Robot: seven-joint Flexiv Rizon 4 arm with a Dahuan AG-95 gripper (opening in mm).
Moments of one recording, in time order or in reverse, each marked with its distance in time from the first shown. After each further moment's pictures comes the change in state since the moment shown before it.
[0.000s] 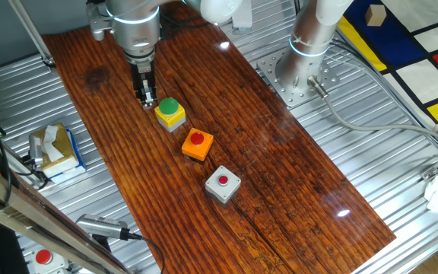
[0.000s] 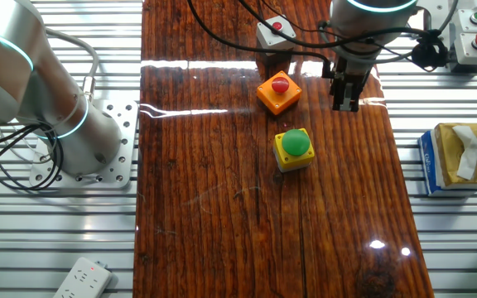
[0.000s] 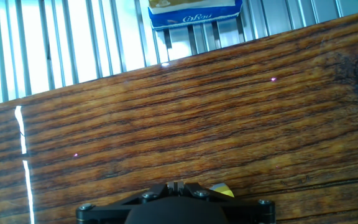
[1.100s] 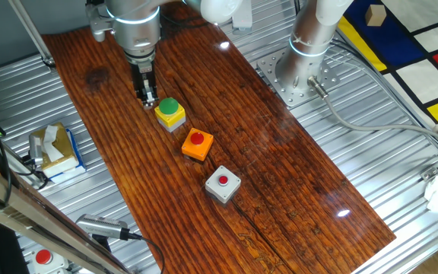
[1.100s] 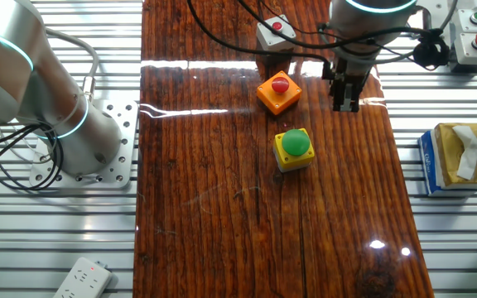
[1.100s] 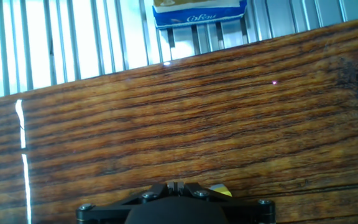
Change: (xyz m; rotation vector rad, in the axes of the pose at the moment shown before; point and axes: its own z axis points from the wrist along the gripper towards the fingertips) arm 0.004 -0.001 0.000 0.000 0.000 -0.045
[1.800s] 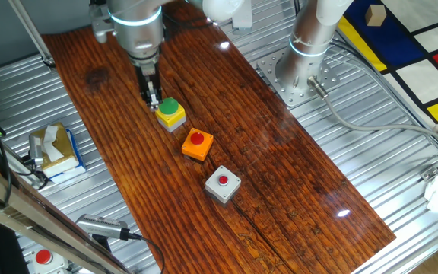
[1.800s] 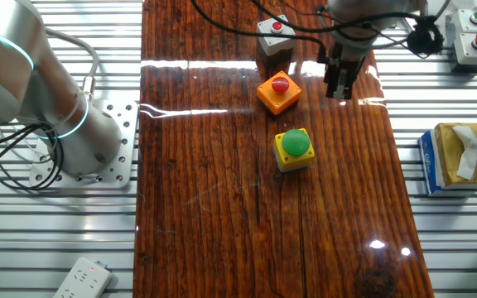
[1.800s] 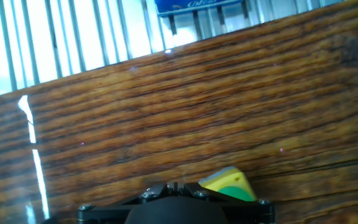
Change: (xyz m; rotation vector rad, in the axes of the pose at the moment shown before) arm 0.011 0.020 -0.006 -0.012 0.024 0.069
